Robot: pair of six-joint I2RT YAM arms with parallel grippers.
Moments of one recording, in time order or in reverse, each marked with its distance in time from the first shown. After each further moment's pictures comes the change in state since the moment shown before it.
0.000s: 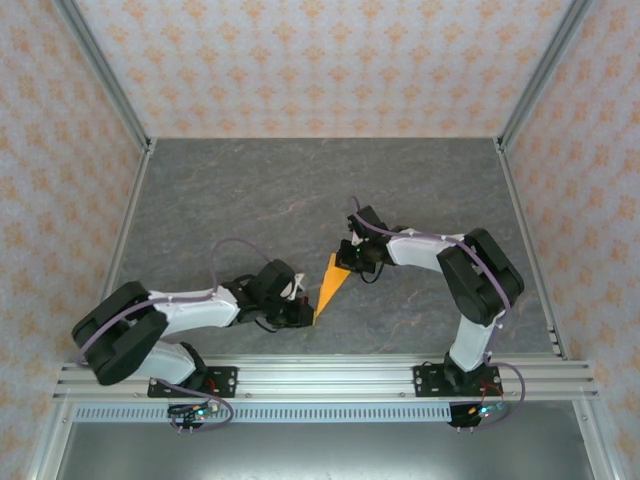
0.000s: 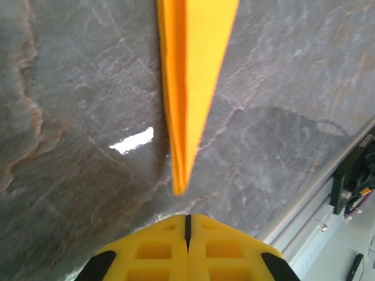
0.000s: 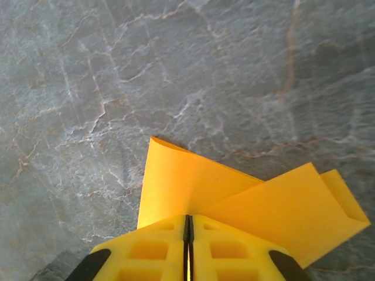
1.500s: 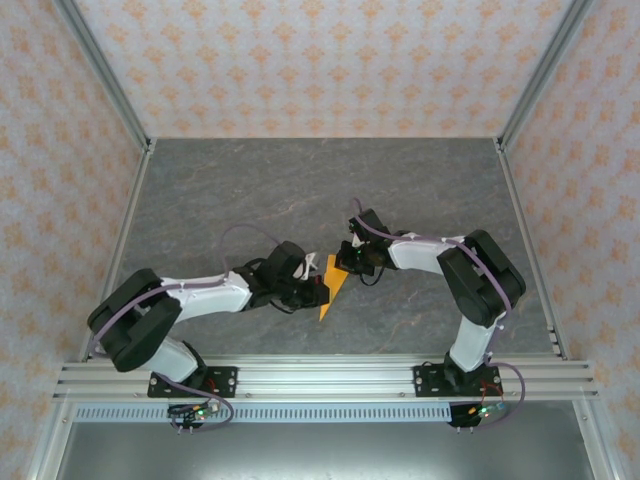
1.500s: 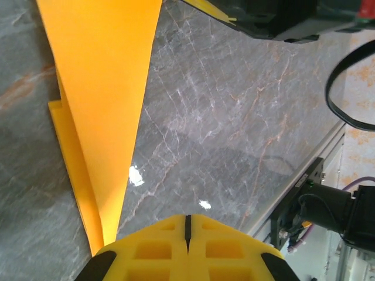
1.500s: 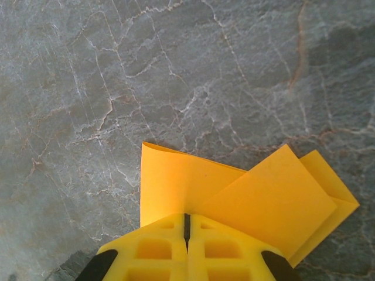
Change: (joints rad) left arm 0.021 0.160 0.165 0.104 0.040 -0.069; right arm 0.000 -0.005 -0.060 0.101 -0.034 0.049
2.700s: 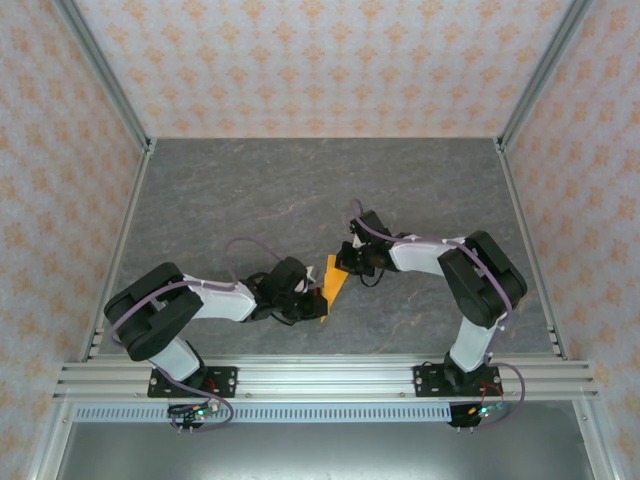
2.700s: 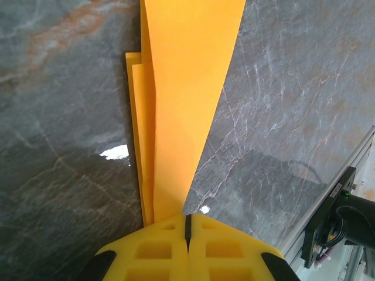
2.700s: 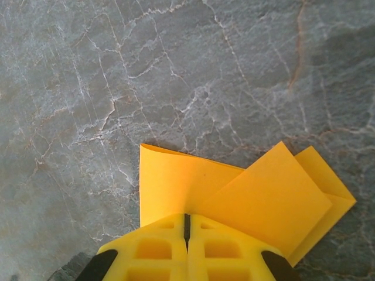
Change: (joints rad) left arm -0.046 0.070 -0.128 0.185 -0.056 -0.091; right arm 0.000 -0.008 -0.022 0.035 0.000 0.004
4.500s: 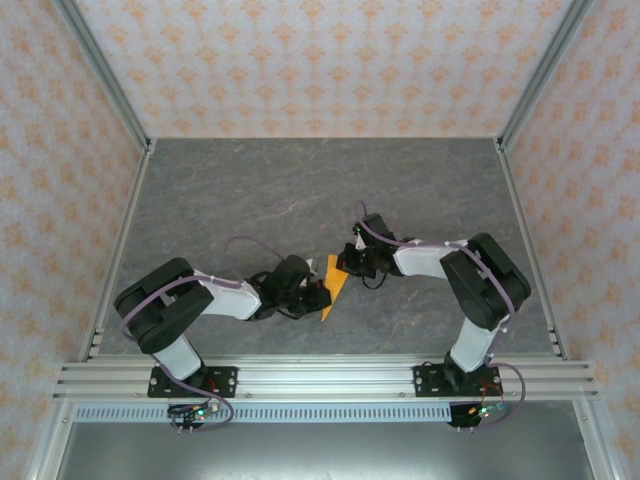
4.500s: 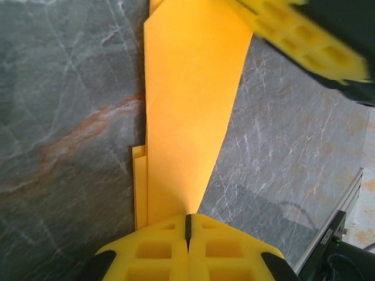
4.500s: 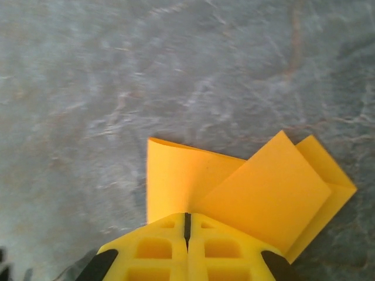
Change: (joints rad) left arm 0.000 0.061 0.018 0.117 -0.104 -0.071; right arm -0.014 -0.021 -0.066 0.105 -0.043 0.028
